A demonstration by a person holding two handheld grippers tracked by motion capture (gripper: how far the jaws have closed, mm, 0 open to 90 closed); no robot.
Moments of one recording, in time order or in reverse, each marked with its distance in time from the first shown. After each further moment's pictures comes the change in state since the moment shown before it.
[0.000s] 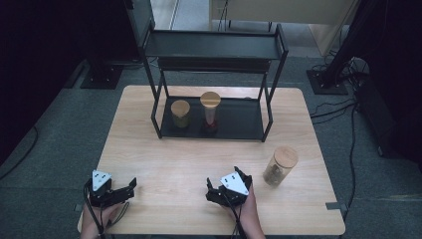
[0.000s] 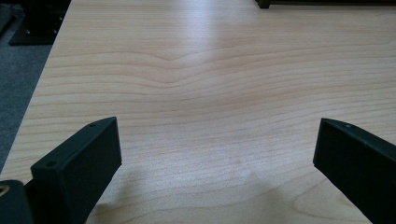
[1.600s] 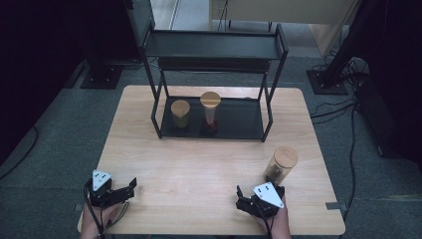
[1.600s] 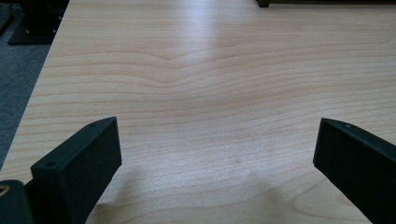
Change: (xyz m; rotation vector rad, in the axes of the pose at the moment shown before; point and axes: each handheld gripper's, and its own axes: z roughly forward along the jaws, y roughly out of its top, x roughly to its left) left arm 0.000 0.000 0.000 0.005 -0.001 0.003; right arm -0.067 -0.030 -0.050 0.021 -0.104 0.022
